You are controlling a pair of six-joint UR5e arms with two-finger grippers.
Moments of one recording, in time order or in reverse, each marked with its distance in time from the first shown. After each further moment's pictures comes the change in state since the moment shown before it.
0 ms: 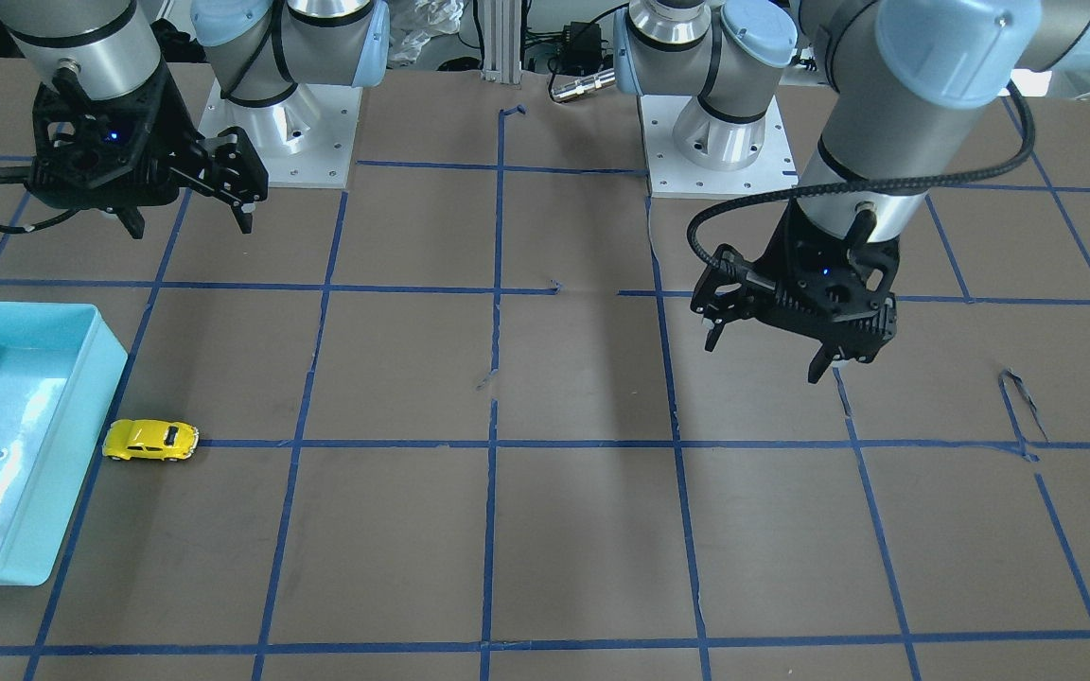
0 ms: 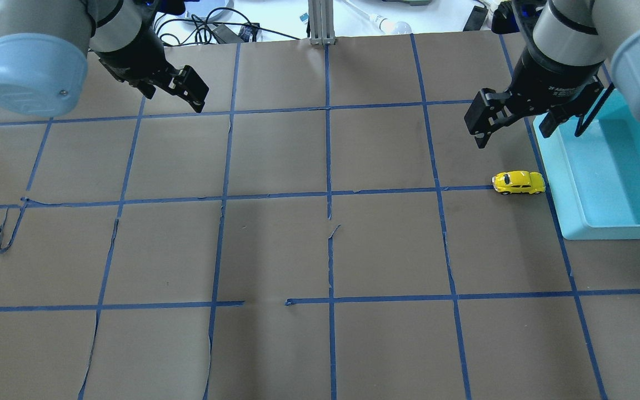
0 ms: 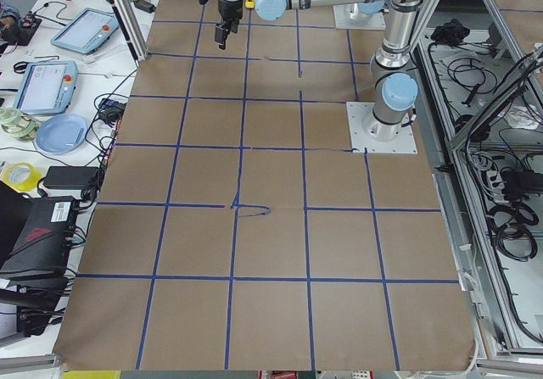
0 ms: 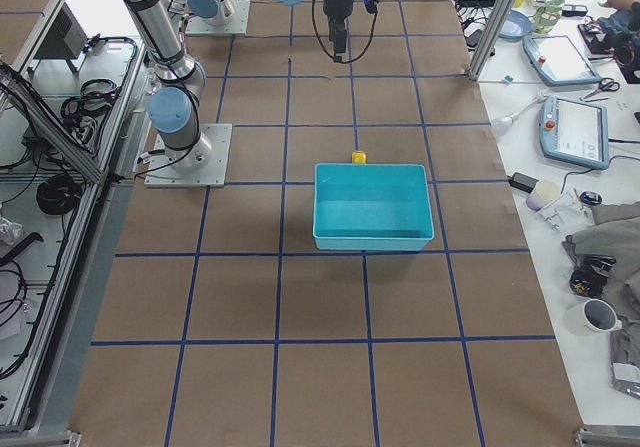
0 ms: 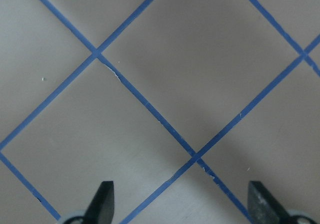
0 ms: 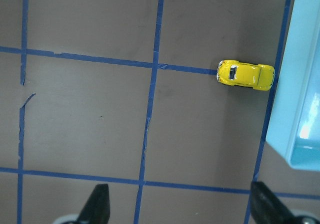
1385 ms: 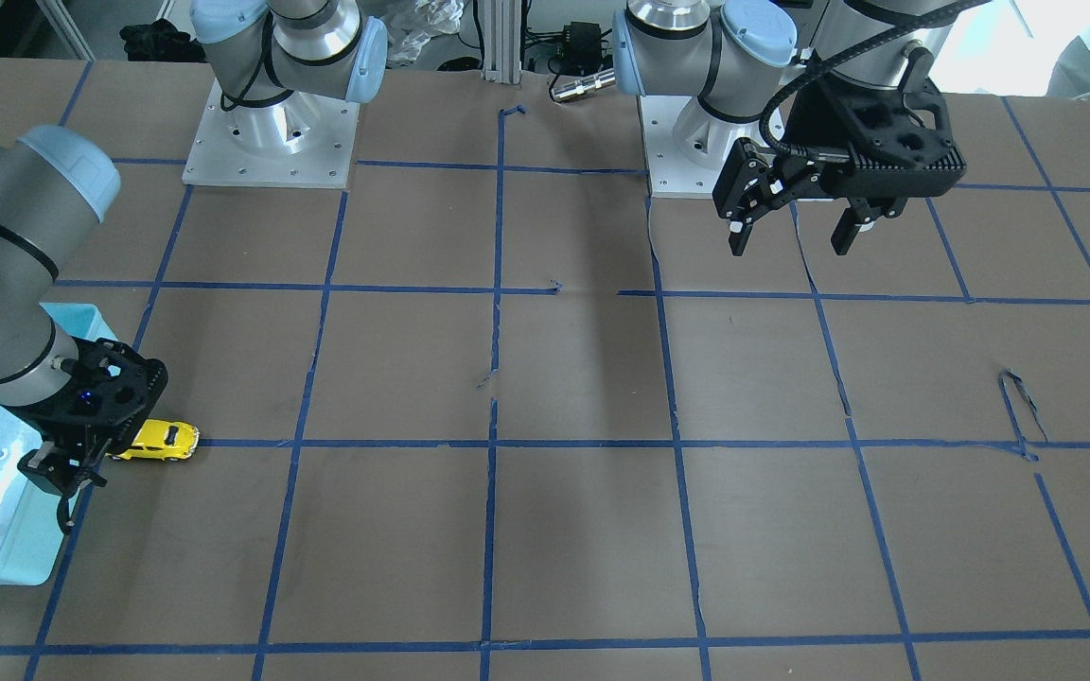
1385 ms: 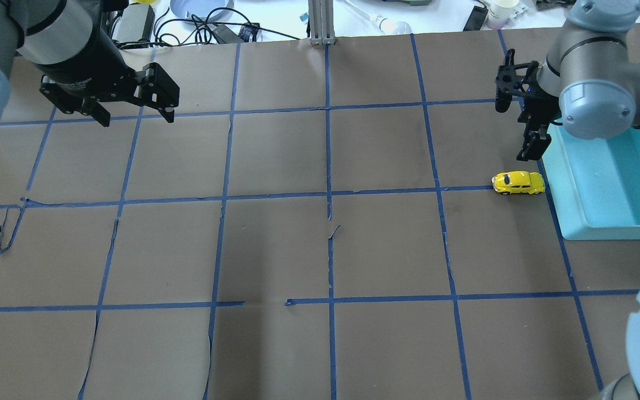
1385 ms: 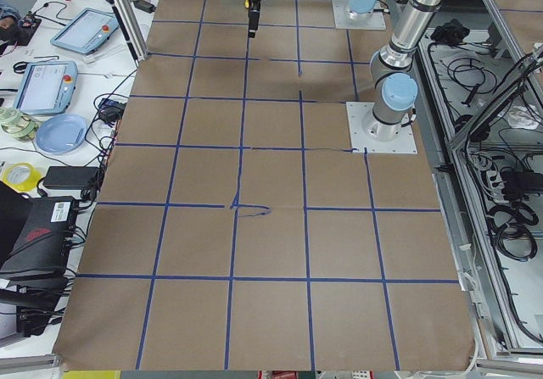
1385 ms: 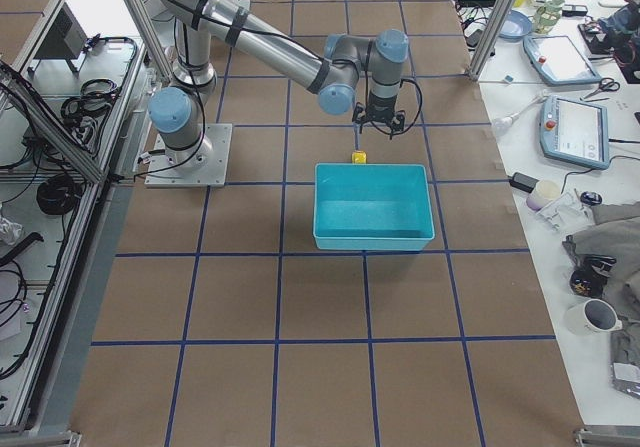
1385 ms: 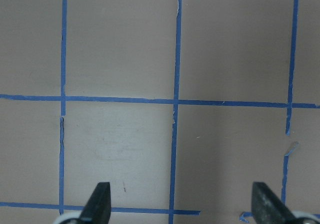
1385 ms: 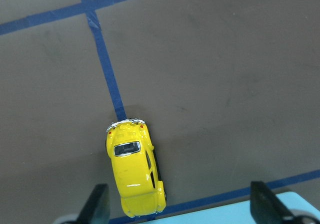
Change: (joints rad) left arm 0.010 0.167 -0.042 -0.136 0.041 -0.318; right arm -0.191 0.405 0.104 -0.507 -0.026 -1.398
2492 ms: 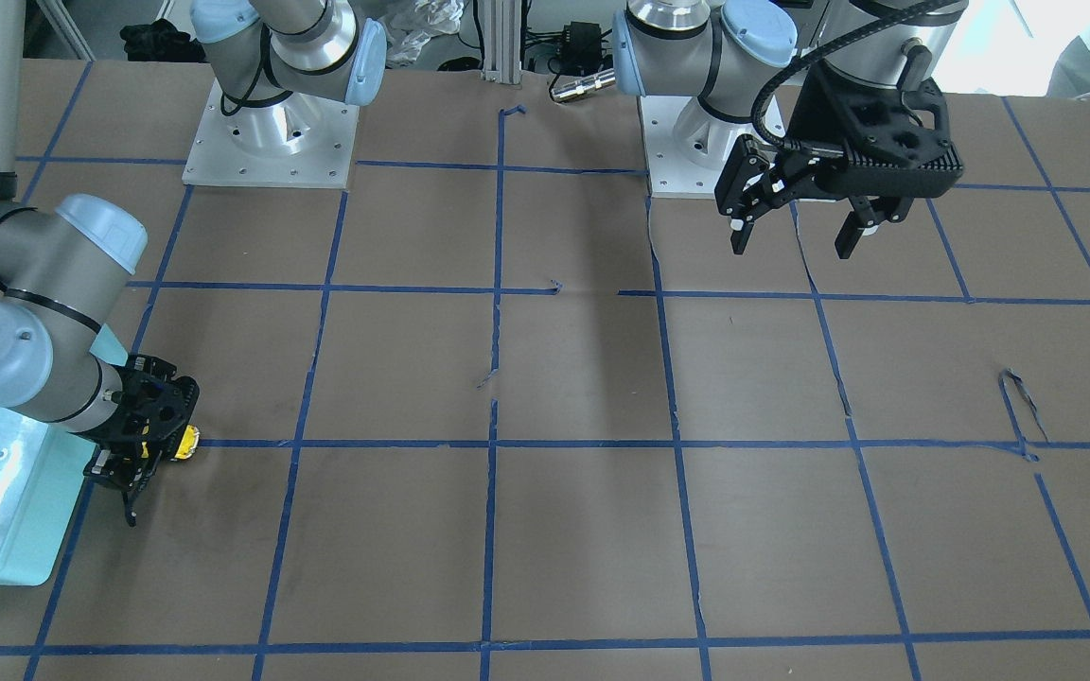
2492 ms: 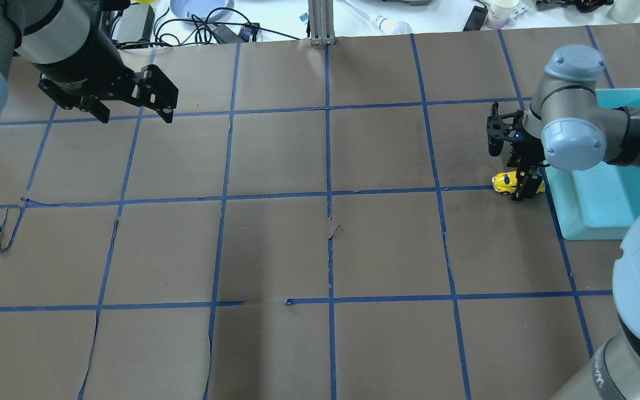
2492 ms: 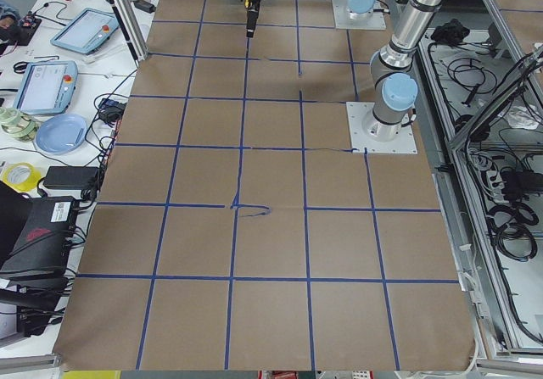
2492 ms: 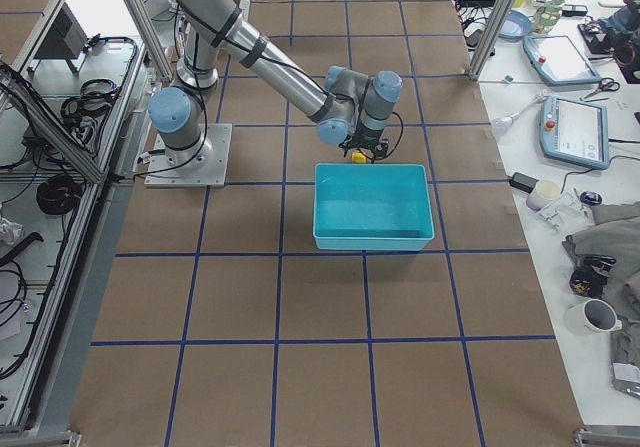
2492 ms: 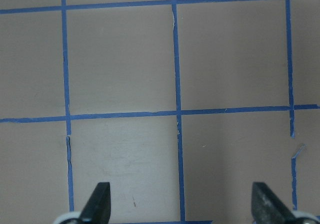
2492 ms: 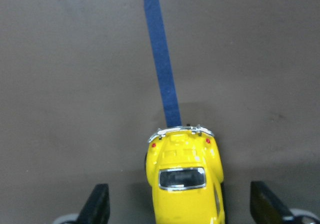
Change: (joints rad) left arm 0.001 0.002 -0.002 0.006 -0.004 0.044; right arm -0.036 0.082 0.096 -0.026 -0.012 -0.051
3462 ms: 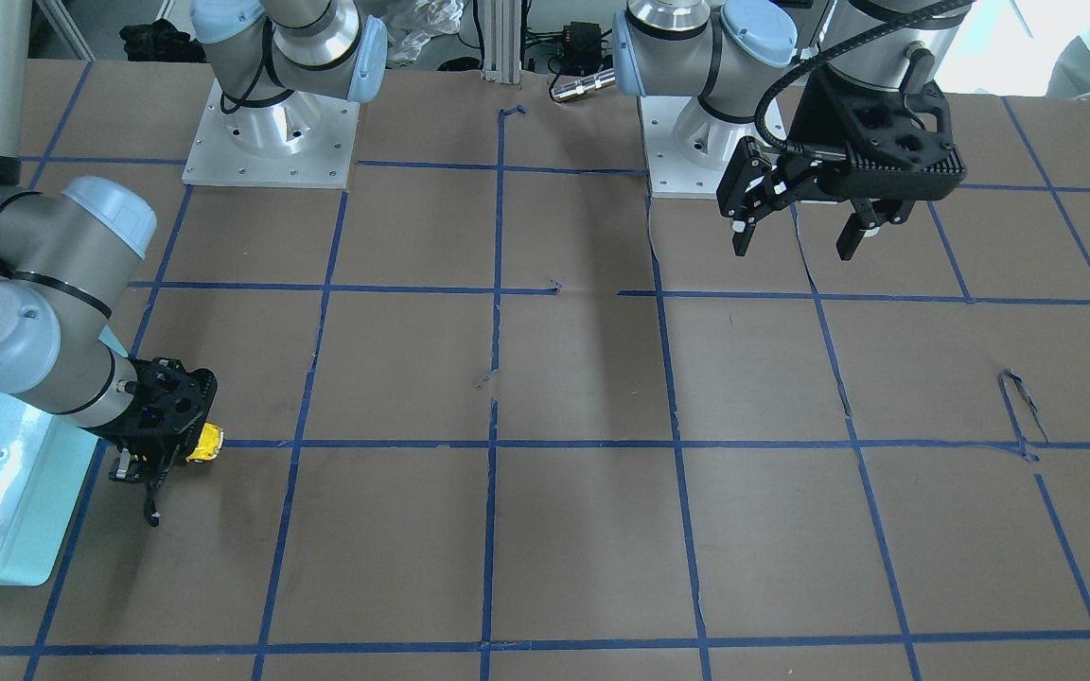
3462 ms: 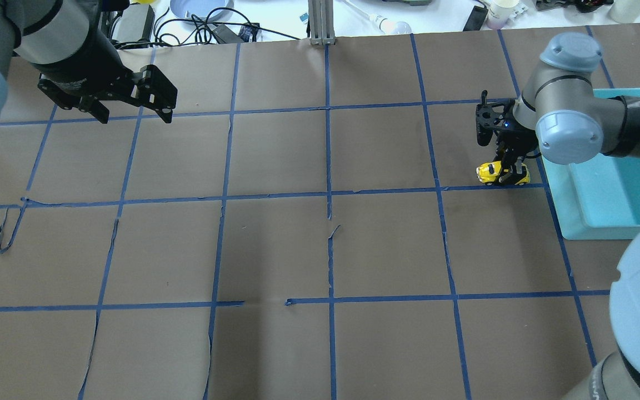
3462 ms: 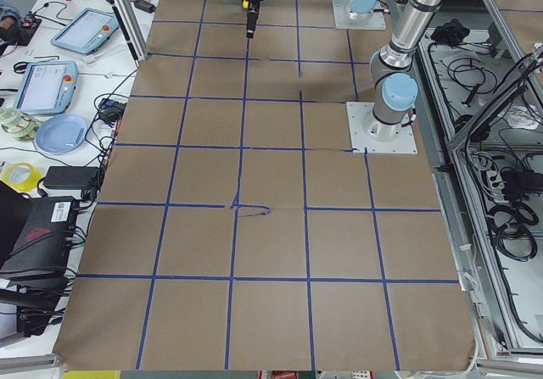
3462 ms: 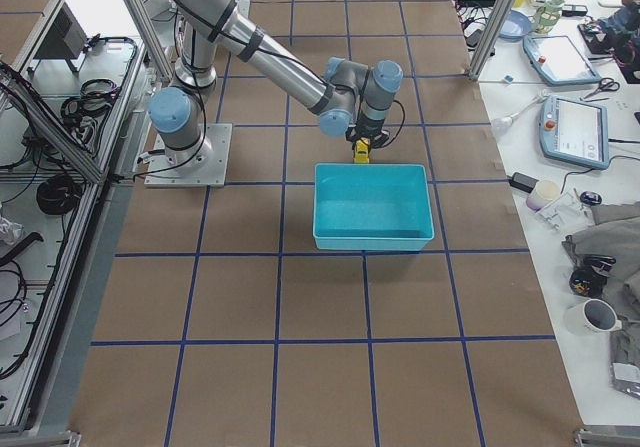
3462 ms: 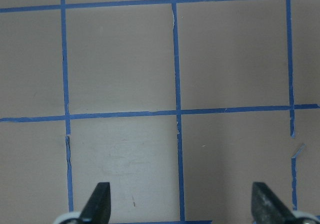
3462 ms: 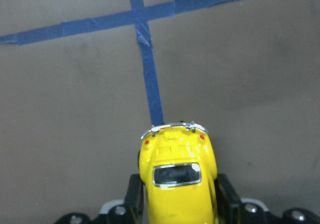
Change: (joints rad) left arm 0.004 -0.001 0.000 0.000 -0.001 0.002; right arm 0.072 -0.050 -0.049 0.039 0.078 0.020
